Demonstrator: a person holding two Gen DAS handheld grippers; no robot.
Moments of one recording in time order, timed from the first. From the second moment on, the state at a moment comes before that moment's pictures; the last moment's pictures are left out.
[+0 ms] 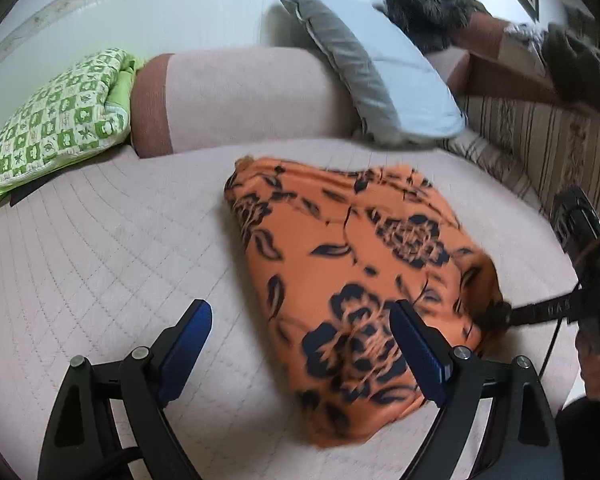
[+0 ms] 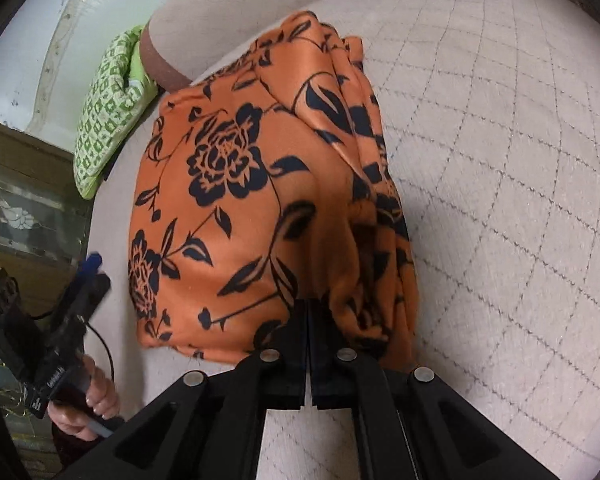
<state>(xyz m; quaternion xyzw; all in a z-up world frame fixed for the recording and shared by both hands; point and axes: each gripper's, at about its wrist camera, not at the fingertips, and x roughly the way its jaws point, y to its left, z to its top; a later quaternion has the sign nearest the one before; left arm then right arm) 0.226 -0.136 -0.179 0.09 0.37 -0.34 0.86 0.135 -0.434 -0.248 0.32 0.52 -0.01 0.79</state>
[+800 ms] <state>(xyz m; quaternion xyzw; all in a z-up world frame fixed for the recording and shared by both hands) 0.238 -0.170 -0.234 0.13 0.47 -0.34 0.81 0.276 -0.482 -0.218 0.40 0.39 0.00 0.83</state>
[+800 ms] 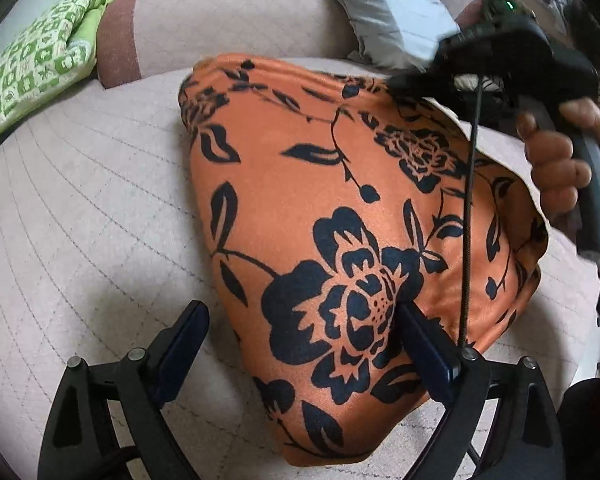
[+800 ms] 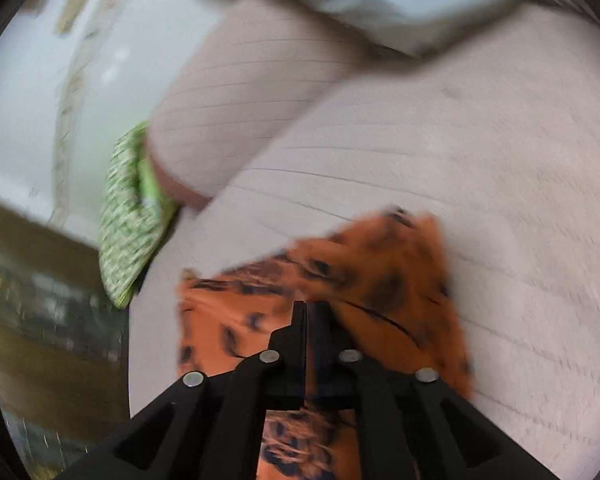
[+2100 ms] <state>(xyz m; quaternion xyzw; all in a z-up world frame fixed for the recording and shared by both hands) 0.284 -0.123 -0.230 0.08 0.47 -0.29 0.83 0.189 -0.444 -0.231 0.35 0.48 0.05 0.80</state>
